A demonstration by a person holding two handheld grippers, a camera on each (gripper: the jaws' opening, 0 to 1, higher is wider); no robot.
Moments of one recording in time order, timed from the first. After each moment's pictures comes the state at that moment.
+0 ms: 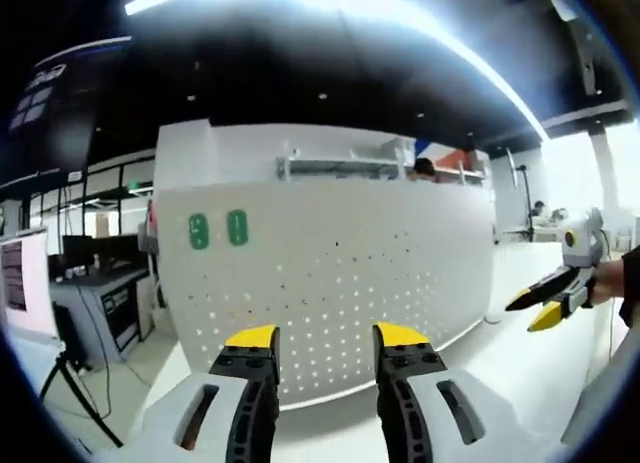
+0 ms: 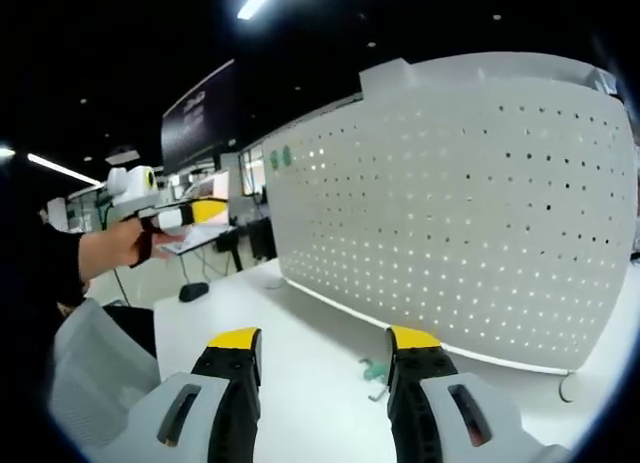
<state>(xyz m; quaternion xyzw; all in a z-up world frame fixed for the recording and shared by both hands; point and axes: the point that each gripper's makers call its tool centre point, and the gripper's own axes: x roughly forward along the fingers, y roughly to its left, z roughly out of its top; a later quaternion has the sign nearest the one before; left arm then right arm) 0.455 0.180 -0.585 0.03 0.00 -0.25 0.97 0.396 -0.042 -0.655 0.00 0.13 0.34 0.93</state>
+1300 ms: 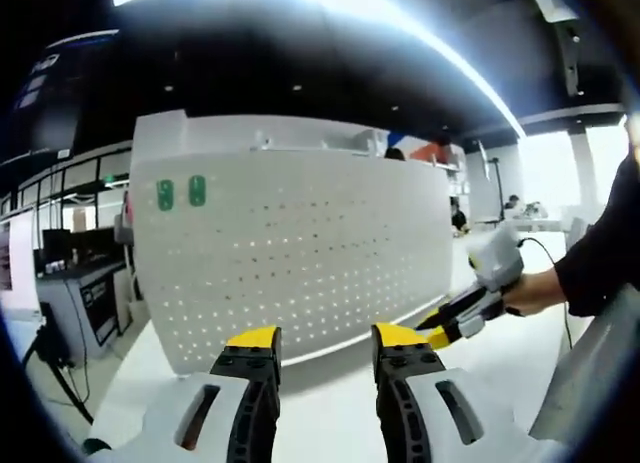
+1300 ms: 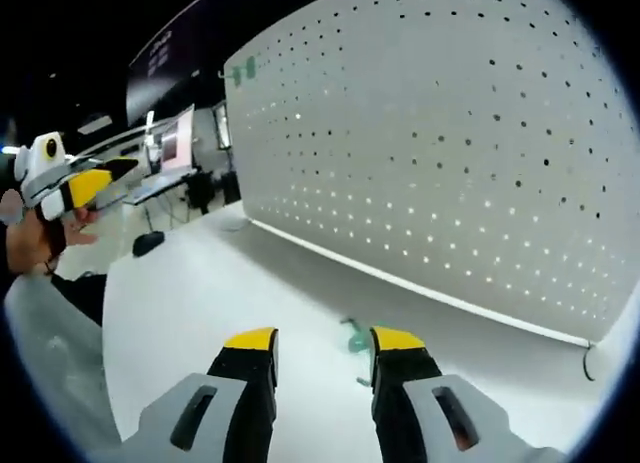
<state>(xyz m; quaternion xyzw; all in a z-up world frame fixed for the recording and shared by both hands) 0.398 0.155 -0.633 0.04 0.01 -0.31 0.95 0.454 -0.021 -0.763 -0.03 0.24 0.29 0.93</state>
